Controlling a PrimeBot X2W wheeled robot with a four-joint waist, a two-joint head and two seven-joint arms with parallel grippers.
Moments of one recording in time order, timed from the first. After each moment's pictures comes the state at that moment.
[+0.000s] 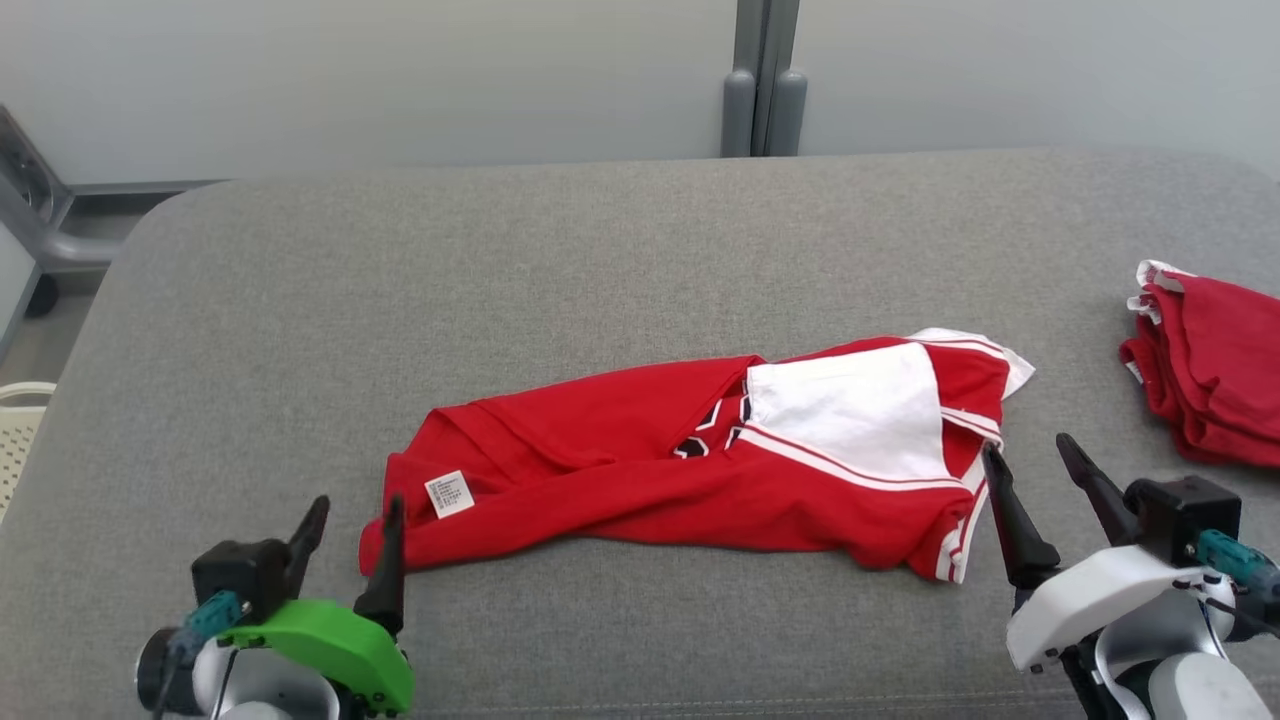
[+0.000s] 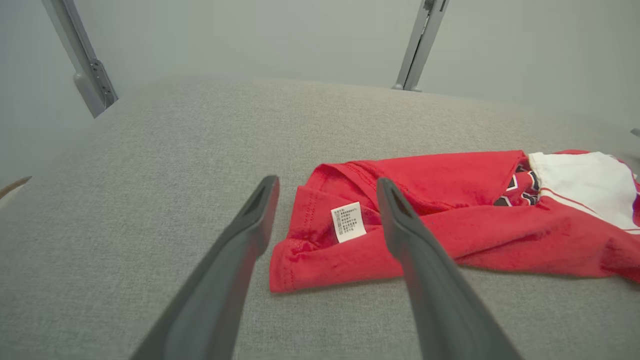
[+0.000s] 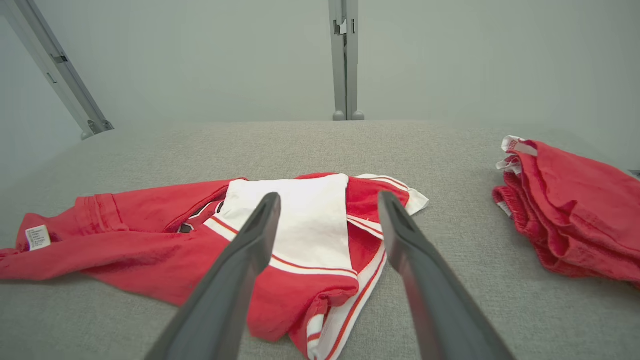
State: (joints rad) left arm -0.11 0.37 -0.43 0.21 -0.63 0.14 -0.13; right arm 0.02 -0.14 0.01 0.00 0.23 0.13 0.02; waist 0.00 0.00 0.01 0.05
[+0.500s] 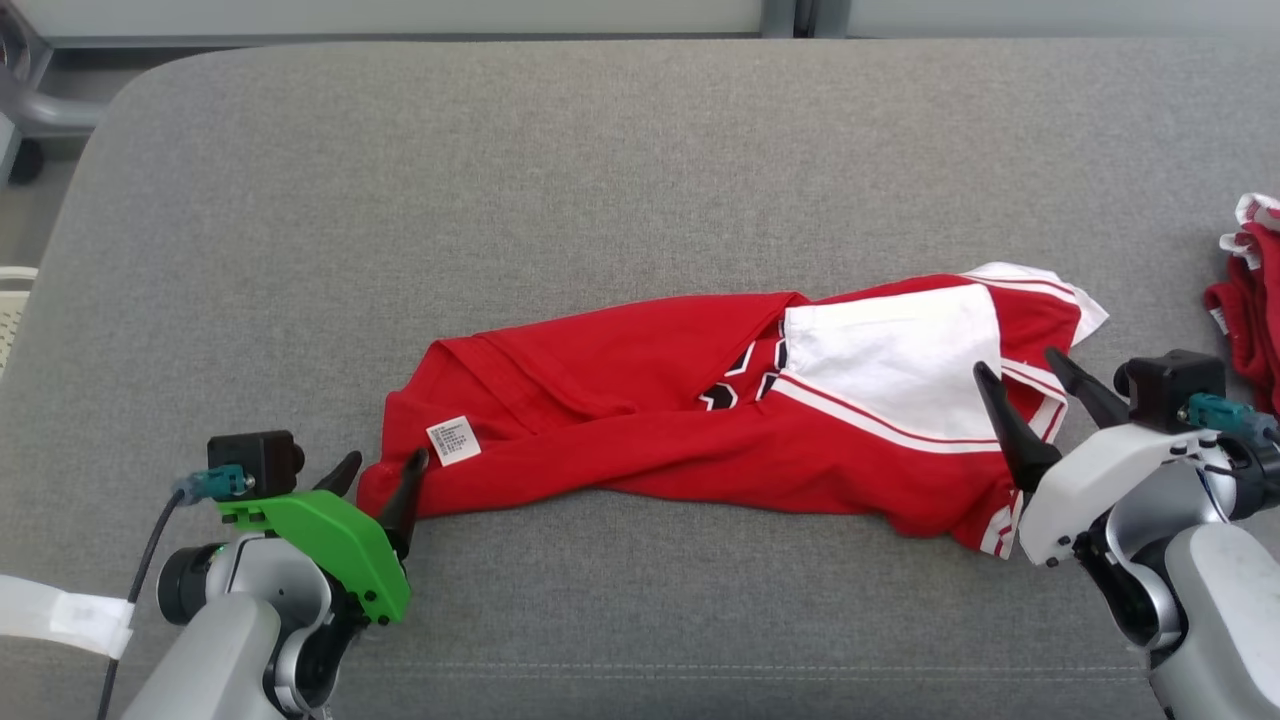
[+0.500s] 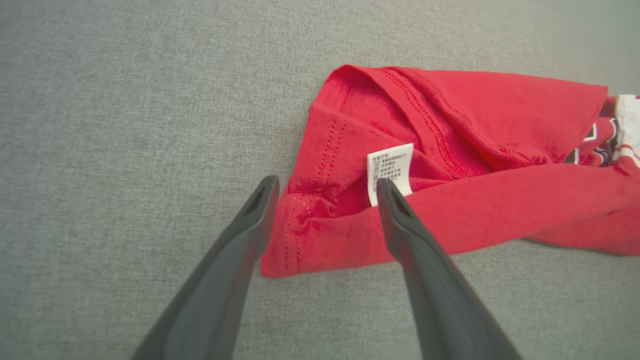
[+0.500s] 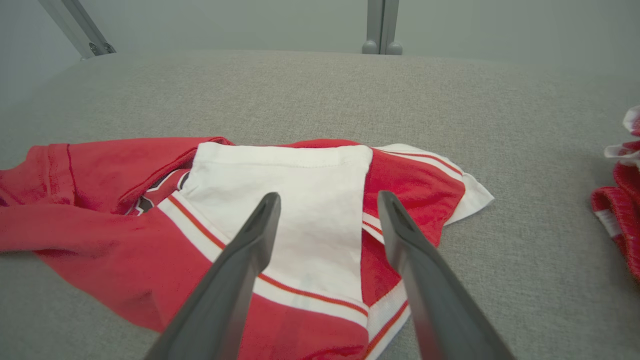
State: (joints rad) left arm -0.32 0.34 -0.46 0.43 -0.77 0.01 0.12; right arm -0.22 -0.31 0.15 0.17 0.38 0.13 0.11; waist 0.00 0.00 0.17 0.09
